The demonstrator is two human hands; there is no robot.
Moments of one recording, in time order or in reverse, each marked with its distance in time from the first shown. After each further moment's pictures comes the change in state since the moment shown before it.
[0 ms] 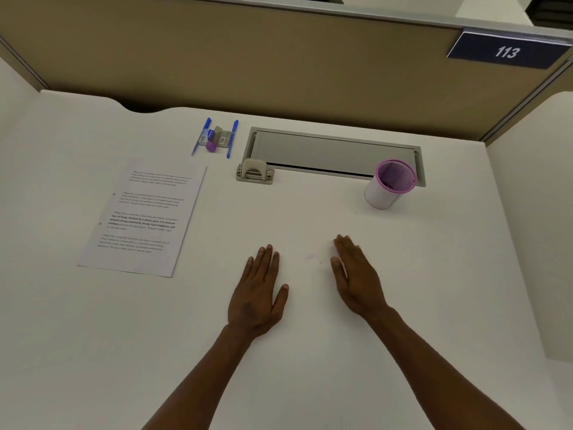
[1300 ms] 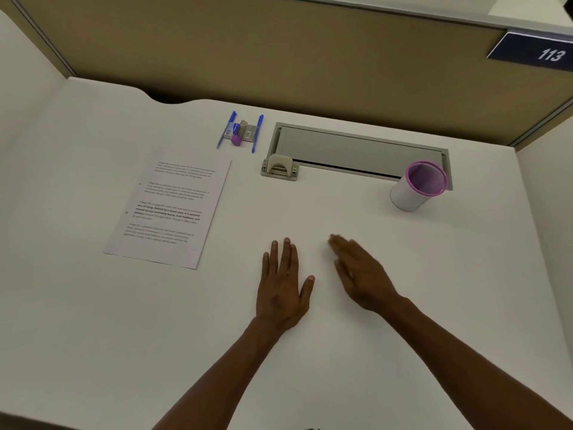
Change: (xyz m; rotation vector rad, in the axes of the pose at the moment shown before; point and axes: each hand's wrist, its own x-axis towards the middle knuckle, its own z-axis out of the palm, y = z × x) left_hand 0.006 0.005 0.000 -0.017 0.002 -0.139; right_hand 0.019 -0.030 0.005 -0.144 -0.113 -0.318
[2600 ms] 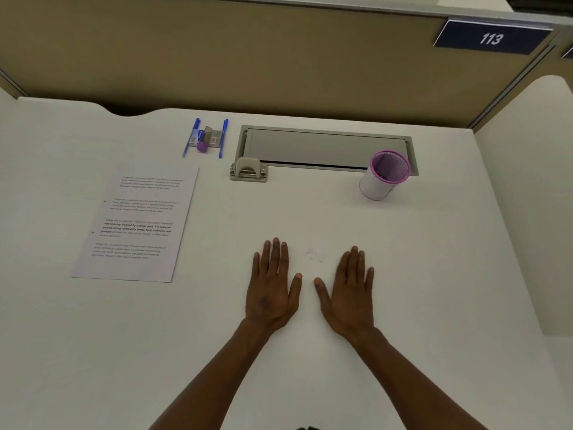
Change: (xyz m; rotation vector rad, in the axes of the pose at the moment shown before) left_hand 0.006 0.019 0.005 0.005 -0.024 0.101; right_hand -0.056 -0.021 0.041 -0.170 0.004 0.586
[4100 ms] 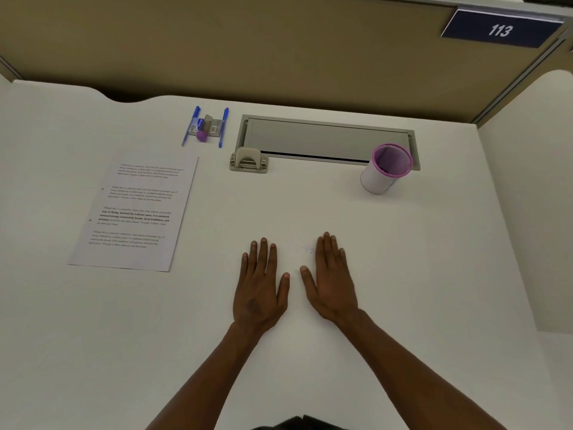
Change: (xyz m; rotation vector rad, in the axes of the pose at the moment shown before) left_hand -0.022 -0.014 0.003 0.003 0.014 -0.071; right_hand 0.015 -0.019 0.002 0.162 -0.023 -0.219
